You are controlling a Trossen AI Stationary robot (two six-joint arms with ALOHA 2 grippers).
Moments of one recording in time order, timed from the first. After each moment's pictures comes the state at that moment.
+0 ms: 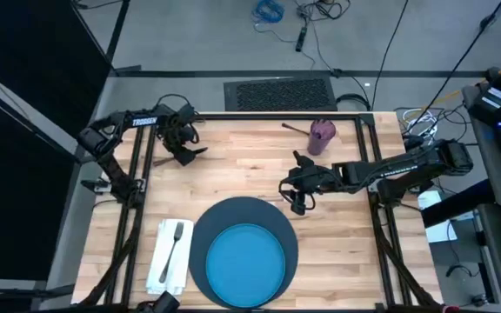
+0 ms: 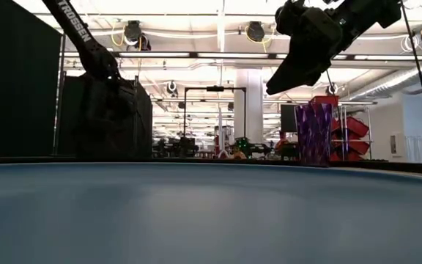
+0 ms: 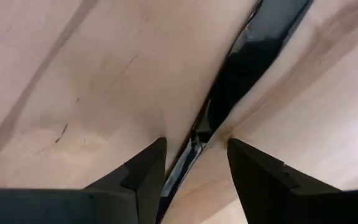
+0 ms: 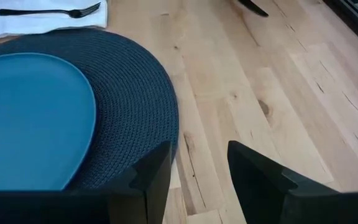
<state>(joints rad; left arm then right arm) 0.93 1.70 0.90 -0.91 0.08 0.19 0.07 1.29 0.76 -0.15 0.20 0.20</state>
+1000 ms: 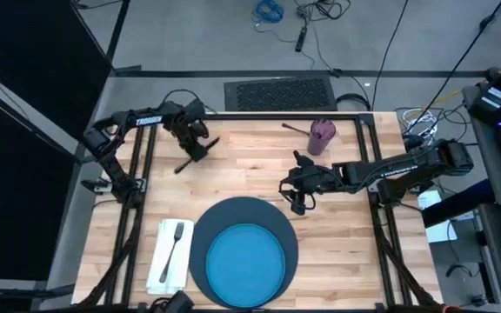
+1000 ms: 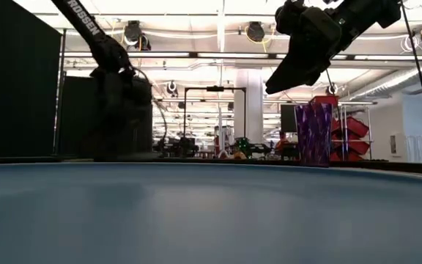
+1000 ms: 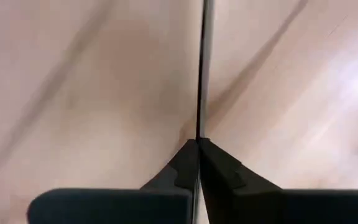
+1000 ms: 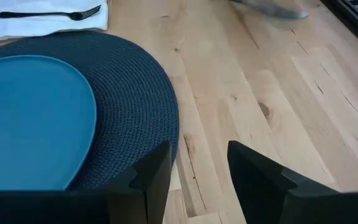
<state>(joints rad) 0.82 1.70 1.06 -0.87 0.28 0.16 0.07 1.29 0.76 -0.14 0.20 0.20</state>
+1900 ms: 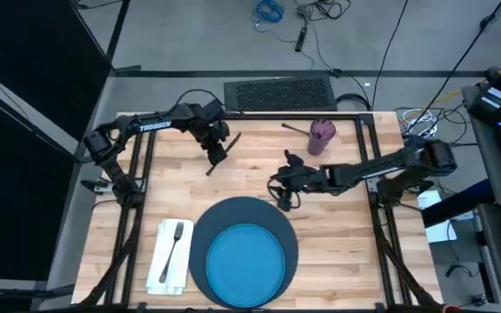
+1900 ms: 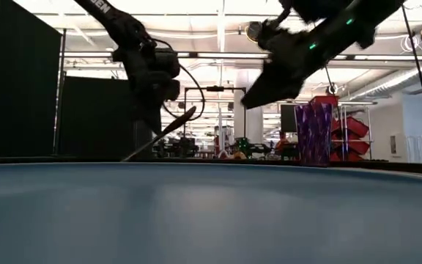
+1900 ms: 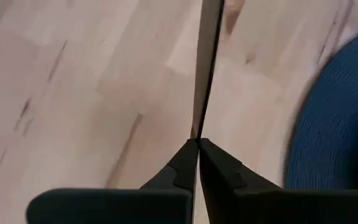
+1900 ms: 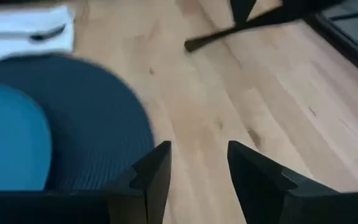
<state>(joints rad) 0.60 1.70 1.20 -0.79 0.39 0.11 0.00 1.53 0.76 0.21 0.26 0.17</state>
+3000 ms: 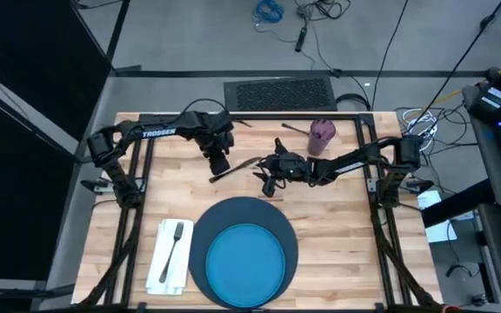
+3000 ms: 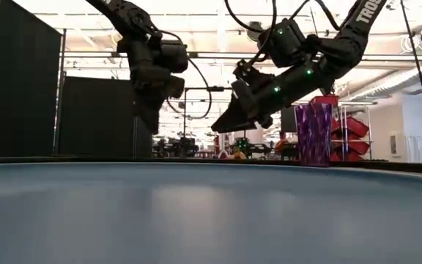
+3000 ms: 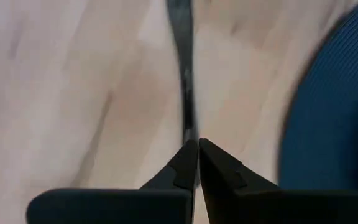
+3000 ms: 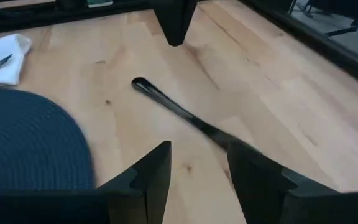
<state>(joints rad) 0.48 1.71 1.23 -0.91 0.27 0.05 -0.15 1.77 0.76 0.56 0.11 0.13</state>
